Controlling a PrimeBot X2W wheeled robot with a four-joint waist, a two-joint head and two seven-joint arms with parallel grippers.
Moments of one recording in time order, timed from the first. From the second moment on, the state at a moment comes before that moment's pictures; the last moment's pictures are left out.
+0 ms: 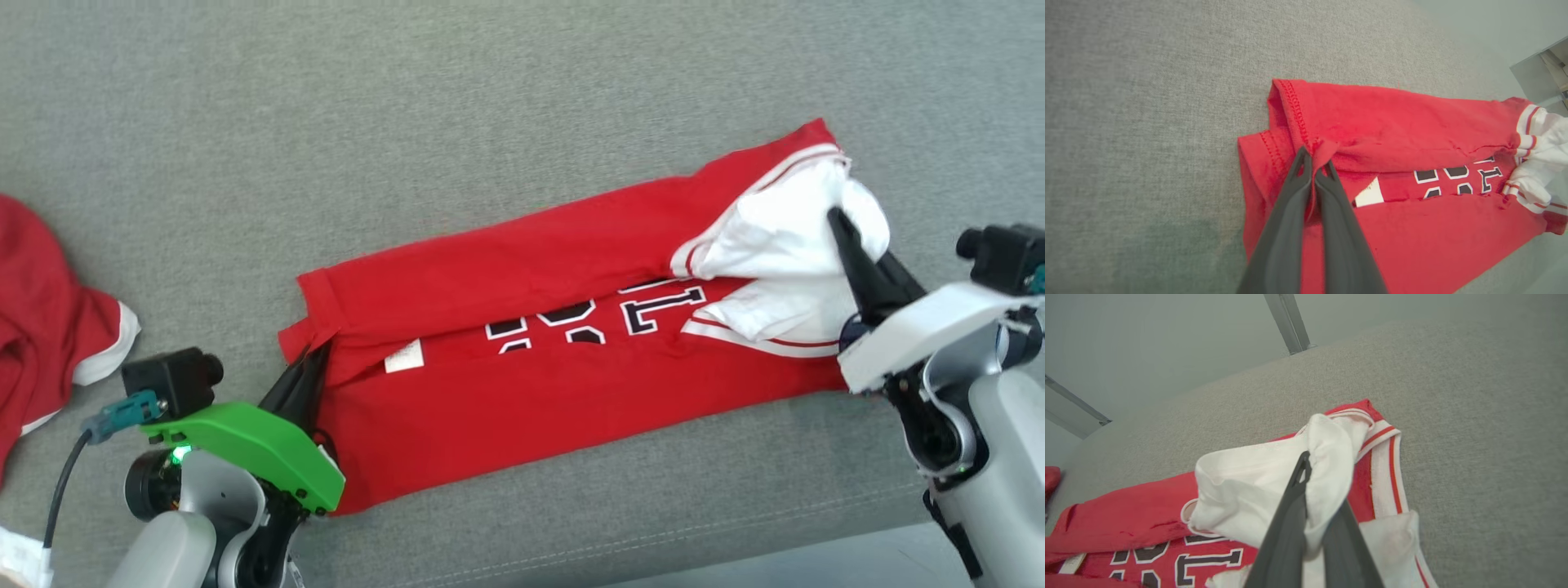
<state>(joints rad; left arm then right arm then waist) -0.20 0.37 -0.38 -0.06 -0.84 0.17 0.19 -0.39 -0.35 0.19 0.19 0.69 0.13 0.02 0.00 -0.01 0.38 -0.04</state>
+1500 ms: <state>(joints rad) -0.01 0.28 -0.36 0.04 -0.57 0.20 -0.26 -0.45 -0.35 0.14 0.52 0.41 0.13 0.33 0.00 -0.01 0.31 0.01</state>
